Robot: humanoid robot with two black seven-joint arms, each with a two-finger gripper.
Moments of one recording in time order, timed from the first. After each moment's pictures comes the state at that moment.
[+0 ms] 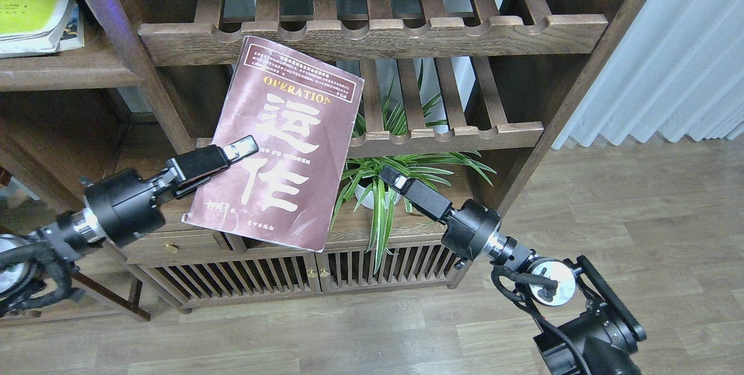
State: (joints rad) left arm -0.42 0.95 -0.64 -1.66 -0.47 -0.49 0.20; right arm 0.13 0.02 1.27 1.15 -0.10 0.57 -0.49
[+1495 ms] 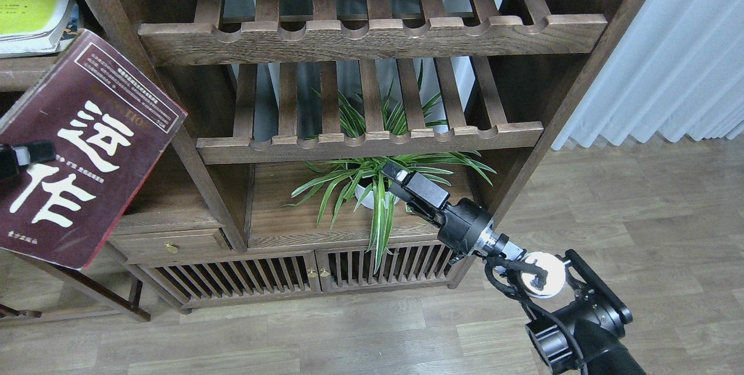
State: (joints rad) left arm -0.57 1.74 -0.67 -1.68 -0.46 -0.49 0.23; right arm 0.23 0.01 1.23 0.98 0.00 0.56 -0.49
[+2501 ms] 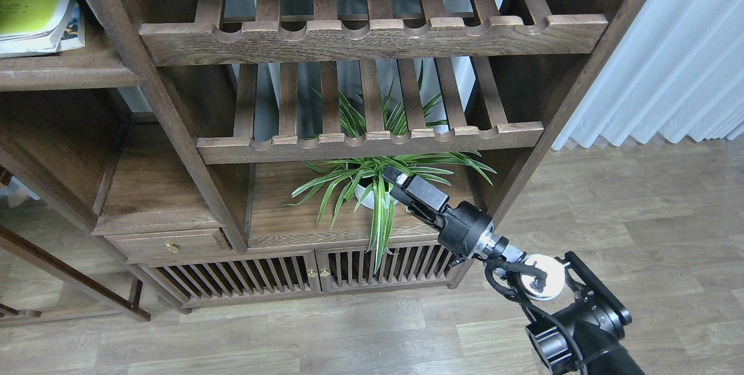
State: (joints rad) left arm -0.87 1.75 -0.65 -1.43 -0.46 -0.49 0.27; right arm 0.23 0.01 1.23 0.97 0.00 0.56 -0.49
